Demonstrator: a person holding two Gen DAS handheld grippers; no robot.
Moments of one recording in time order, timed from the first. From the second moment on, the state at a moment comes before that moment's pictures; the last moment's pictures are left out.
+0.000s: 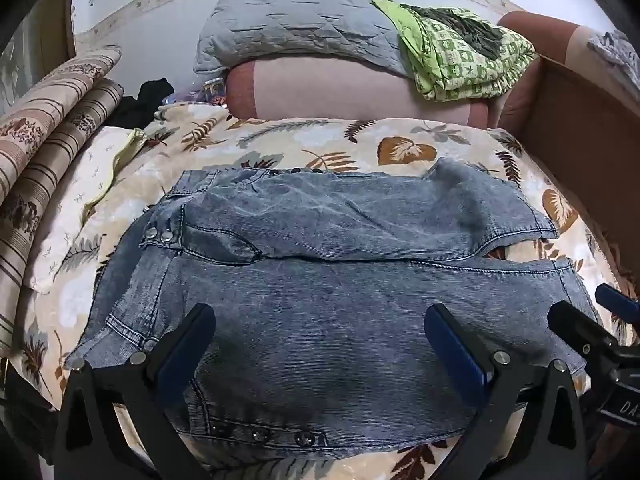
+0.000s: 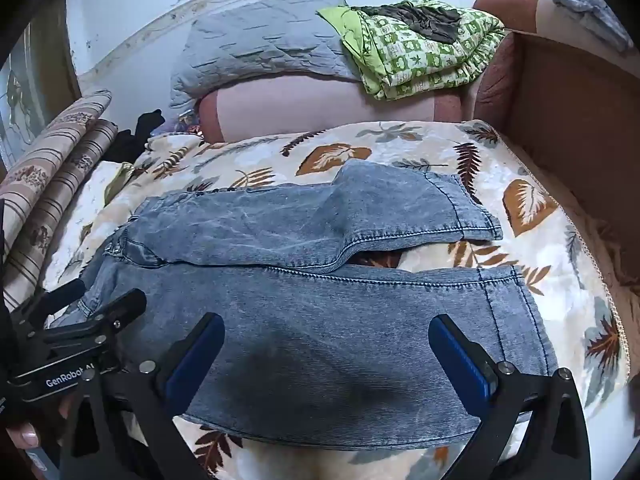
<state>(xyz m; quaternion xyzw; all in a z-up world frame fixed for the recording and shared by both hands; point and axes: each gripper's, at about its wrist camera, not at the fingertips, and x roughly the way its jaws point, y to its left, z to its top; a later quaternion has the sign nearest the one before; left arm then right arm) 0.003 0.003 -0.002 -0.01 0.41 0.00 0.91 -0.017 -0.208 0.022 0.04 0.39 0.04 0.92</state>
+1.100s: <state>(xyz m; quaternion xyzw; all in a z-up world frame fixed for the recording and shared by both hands) 0.009 0.011 -0.016 -0.03 0.43 0.02 0.90 -0.014 -0.214 0.011 0.04 0.40 0.03 0.92</state>
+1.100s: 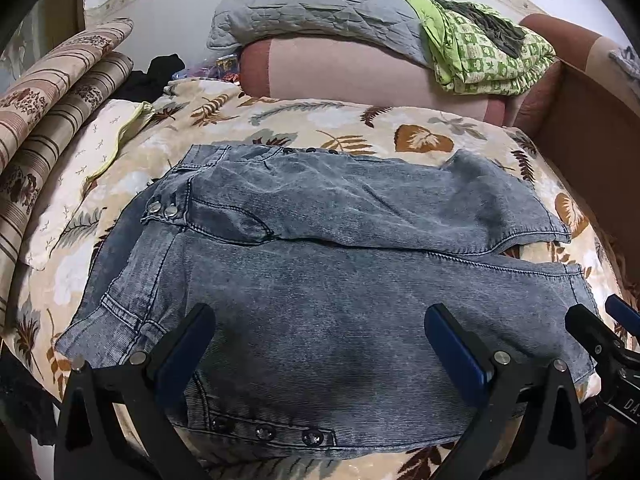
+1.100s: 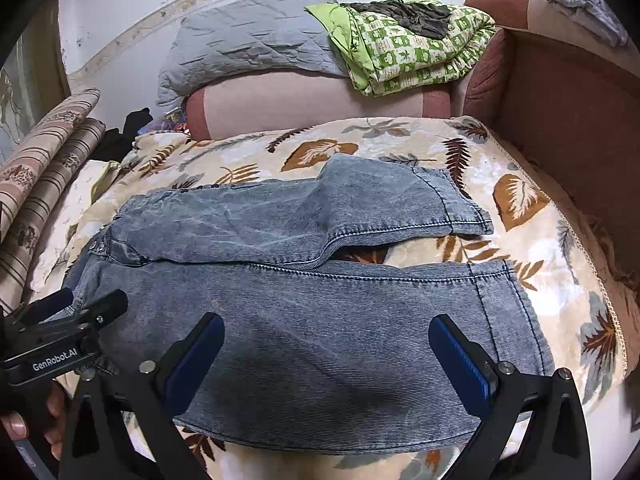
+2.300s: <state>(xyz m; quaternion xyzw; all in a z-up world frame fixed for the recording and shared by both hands) 0.013 0.015 -0.017 -0.03 0.43 0.02 0.90 -0.009 -0.212 0.007 0.04 0.40 0.03 0.91</state>
